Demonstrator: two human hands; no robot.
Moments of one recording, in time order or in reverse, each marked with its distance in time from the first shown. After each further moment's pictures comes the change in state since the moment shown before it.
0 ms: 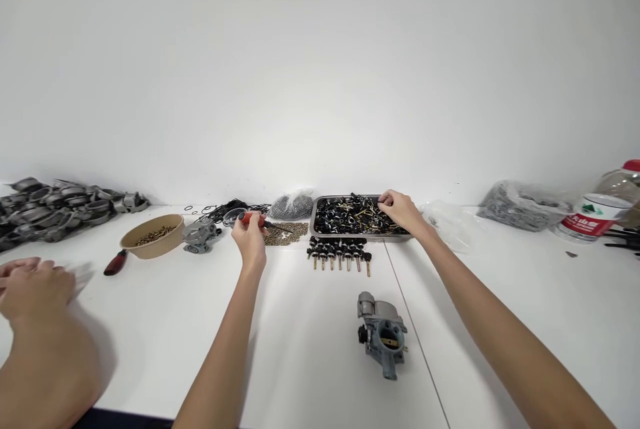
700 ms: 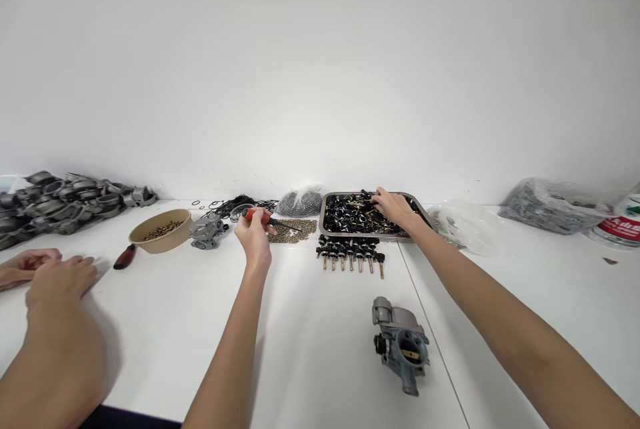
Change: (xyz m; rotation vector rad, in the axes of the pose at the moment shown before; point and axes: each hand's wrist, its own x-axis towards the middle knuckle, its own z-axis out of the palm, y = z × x) left_hand 0.002 0.007 -0.004 0.004 -0.006 -0.044; right_hand 0.043 0.010 0.054 -0.620 -0.165 -0.376
